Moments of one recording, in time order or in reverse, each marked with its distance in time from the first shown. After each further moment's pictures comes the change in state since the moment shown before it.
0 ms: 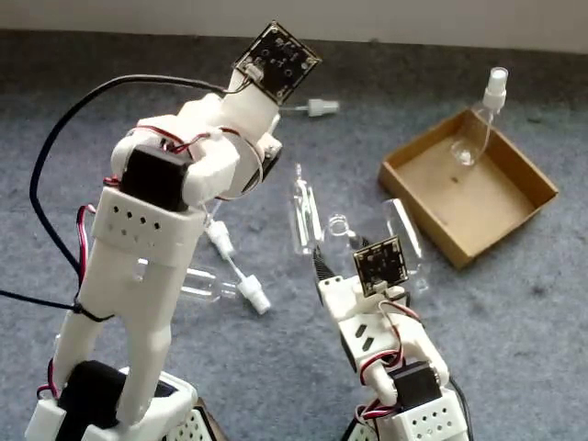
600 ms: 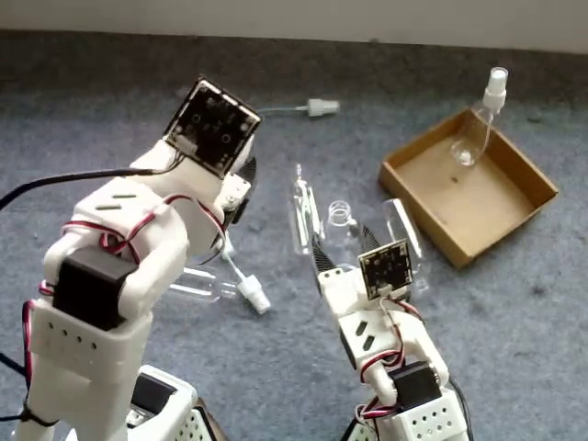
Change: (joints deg) left arm 0.1 -28.6 22.7 -8.1 6.9; right arm -0.6 0.0 0.0 -7.4 0.0
